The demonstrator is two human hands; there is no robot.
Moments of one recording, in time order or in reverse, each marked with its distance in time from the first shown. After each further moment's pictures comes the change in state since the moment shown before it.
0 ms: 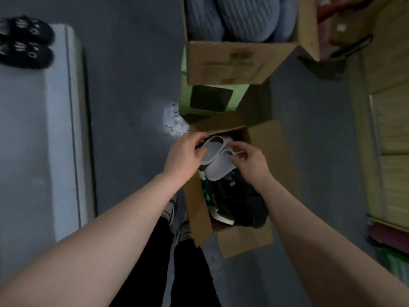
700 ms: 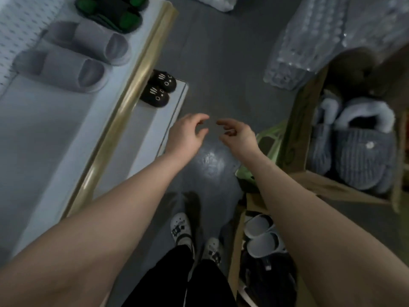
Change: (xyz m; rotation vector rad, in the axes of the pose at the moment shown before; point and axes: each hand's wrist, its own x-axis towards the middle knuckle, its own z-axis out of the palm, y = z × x) left_hand 0.057 -0.123 -0.347 0.014 0.546 -0.156; right_hand 0.089 -0.402 0.174 -0.218 -0.157 -0.520
